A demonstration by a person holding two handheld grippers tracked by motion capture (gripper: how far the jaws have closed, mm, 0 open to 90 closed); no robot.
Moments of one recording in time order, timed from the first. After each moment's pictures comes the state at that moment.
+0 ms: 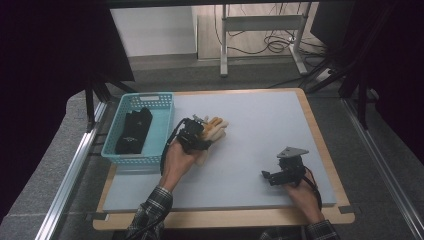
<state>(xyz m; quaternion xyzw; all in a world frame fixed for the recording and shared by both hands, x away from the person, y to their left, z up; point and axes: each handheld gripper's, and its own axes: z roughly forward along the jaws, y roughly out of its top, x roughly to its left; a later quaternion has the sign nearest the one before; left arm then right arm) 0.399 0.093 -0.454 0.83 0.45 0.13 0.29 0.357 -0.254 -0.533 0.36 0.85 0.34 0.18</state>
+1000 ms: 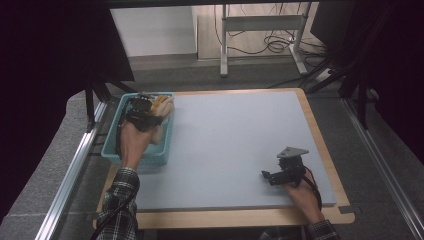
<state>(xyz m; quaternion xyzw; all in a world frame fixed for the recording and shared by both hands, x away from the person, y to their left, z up) 0.429 0.233 -0.420 0.75 0.59 0.19 0.24 0.357 -0.254 -0.533 0.37 0.85 0.34 0.18</state>
